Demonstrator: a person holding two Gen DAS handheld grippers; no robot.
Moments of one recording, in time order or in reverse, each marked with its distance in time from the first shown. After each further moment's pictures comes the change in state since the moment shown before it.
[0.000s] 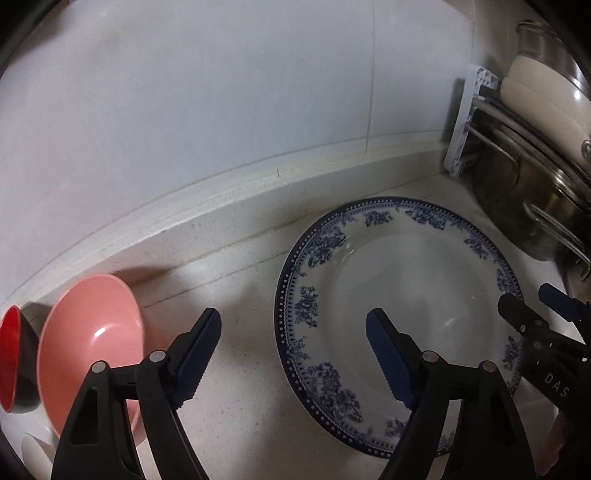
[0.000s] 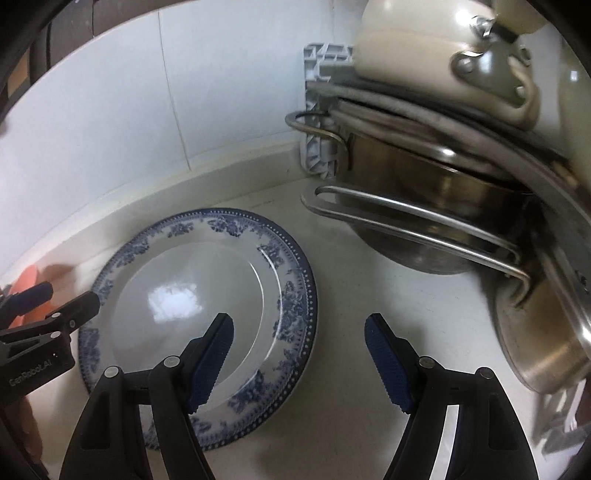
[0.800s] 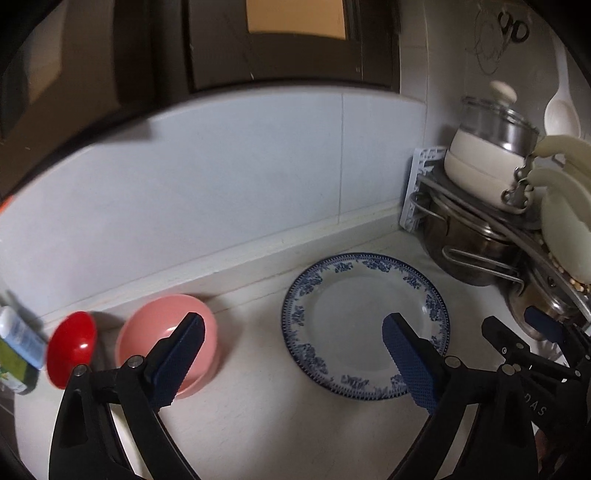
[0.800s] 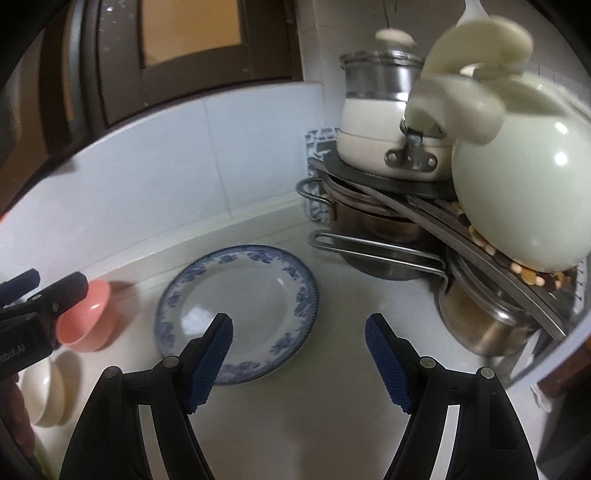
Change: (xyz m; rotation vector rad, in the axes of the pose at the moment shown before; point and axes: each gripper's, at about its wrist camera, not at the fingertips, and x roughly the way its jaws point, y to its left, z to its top) left arm -0.132 -0.002 -0.009 0.004 -0.200 -0.016; right arm -0.123 0.003 -0.020 0.040 -0.155 0.034
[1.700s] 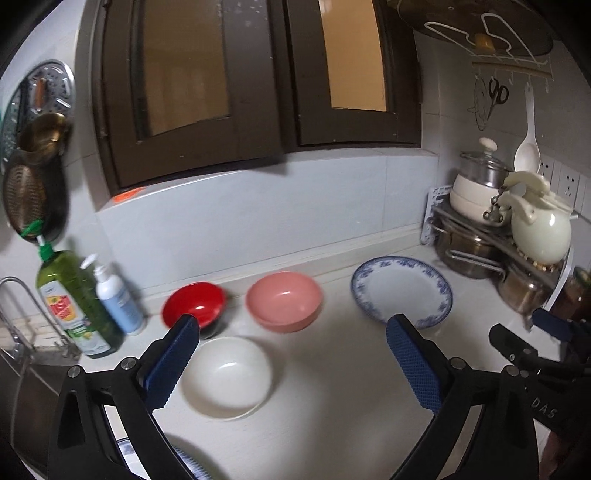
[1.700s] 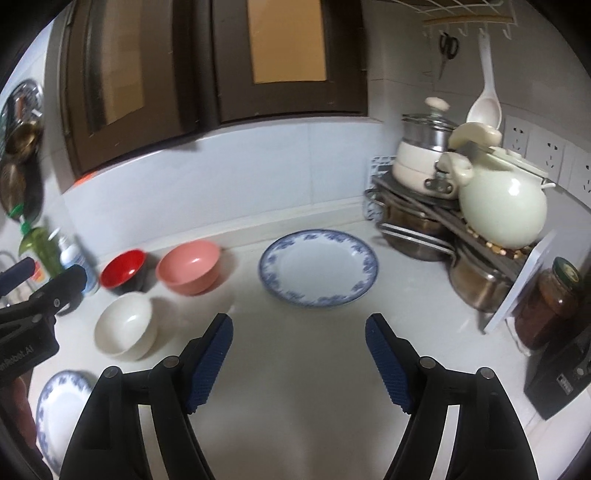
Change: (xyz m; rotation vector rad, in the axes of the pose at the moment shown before) left arm -0.184 0.091 -0.064 -0.048 -0.134 0.104; right arm -0.153 0.082 -0.054 -0.106 -0.035 0.077
